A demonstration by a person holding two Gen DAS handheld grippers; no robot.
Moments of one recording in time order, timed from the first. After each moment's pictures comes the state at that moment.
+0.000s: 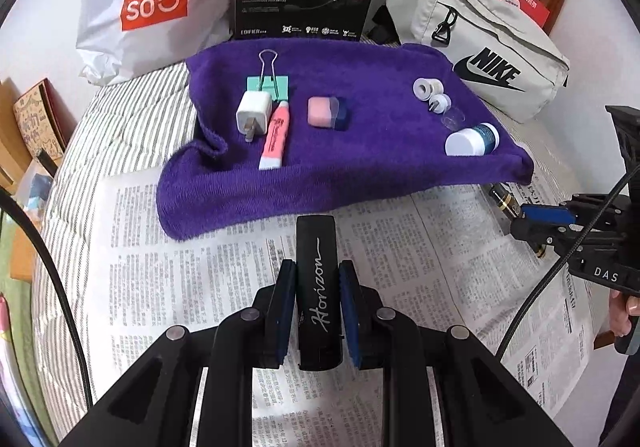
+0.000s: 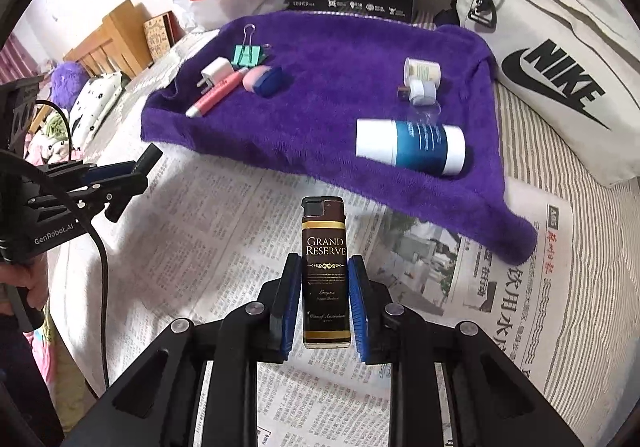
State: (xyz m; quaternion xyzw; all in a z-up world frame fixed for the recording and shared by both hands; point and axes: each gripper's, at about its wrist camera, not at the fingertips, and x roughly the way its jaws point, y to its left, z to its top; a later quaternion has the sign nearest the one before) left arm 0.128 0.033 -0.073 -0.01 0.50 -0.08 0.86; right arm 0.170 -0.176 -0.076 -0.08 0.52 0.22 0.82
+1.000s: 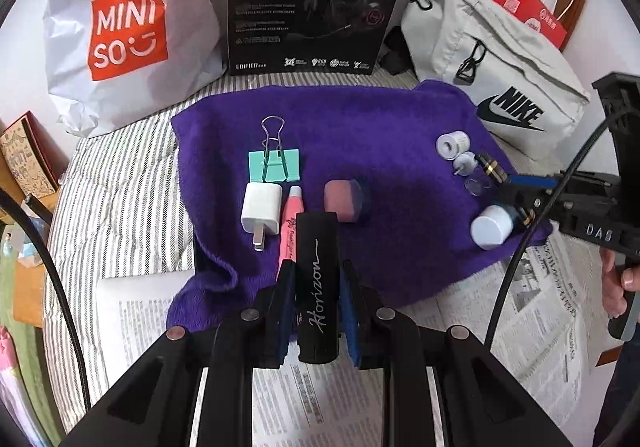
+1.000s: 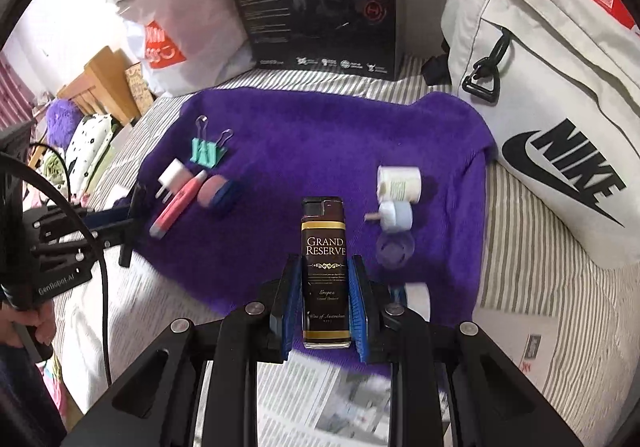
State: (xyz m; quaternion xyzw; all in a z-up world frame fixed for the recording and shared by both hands) left arm 0.215 0.039 -0.060 -0.01 0.50 -0.09 0.86; right arm 0.277 -0.170 -0.053 -0.04 0.50 0.22 0.84
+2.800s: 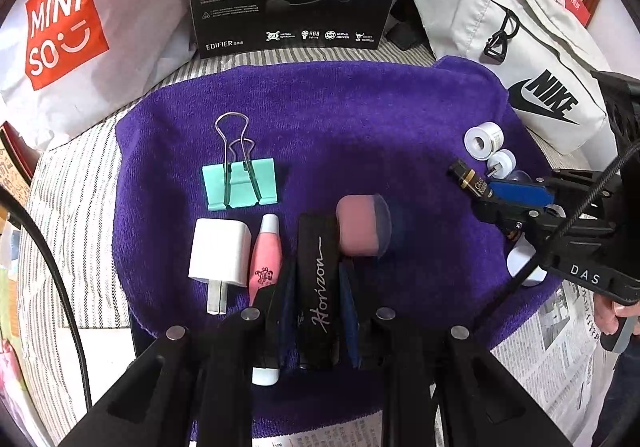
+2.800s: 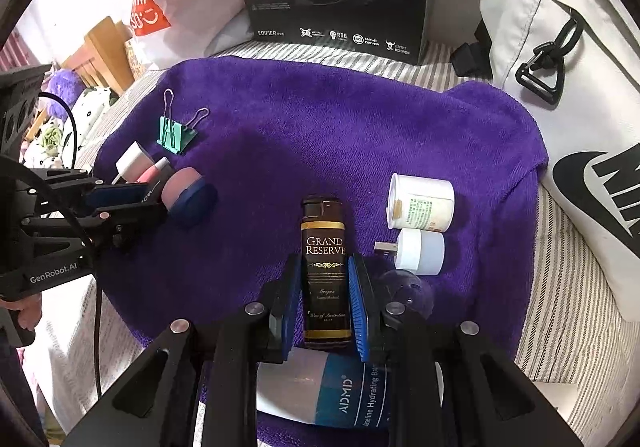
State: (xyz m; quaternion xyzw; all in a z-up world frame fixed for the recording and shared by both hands) left arm 0.271 0.017 -0.092 0.01 0.53 -0.08 0.84; right arm 0.318 -0.152 -0.099 -0.09 0.50 0.25 0.82
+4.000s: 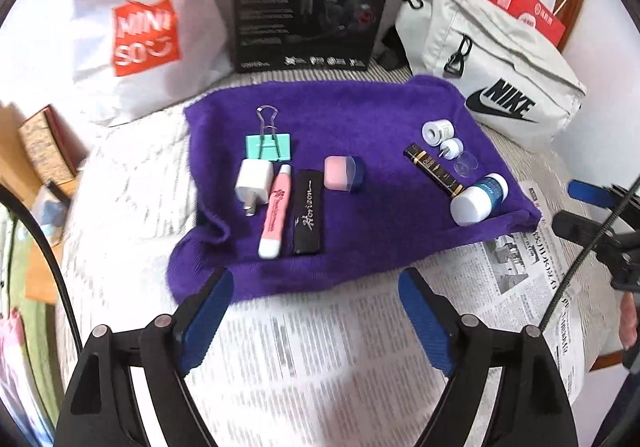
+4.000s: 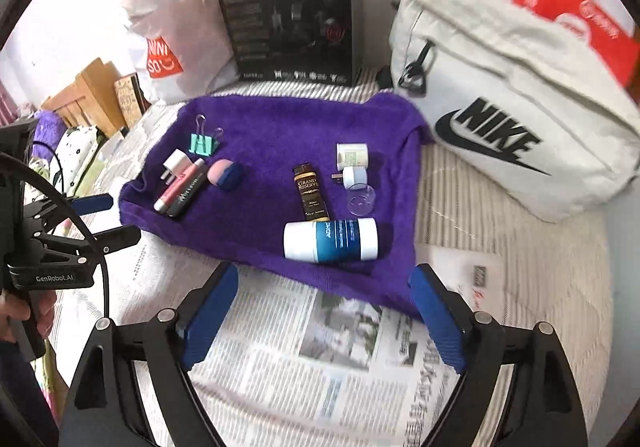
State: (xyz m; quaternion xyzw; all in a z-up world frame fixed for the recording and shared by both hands) left arm 0.168 0.023 -0.035 -0.01 0.49 -0.05 0.87; right arm 0.196 -0.210 -0.015 -0.04 0.46 0.16 0.87
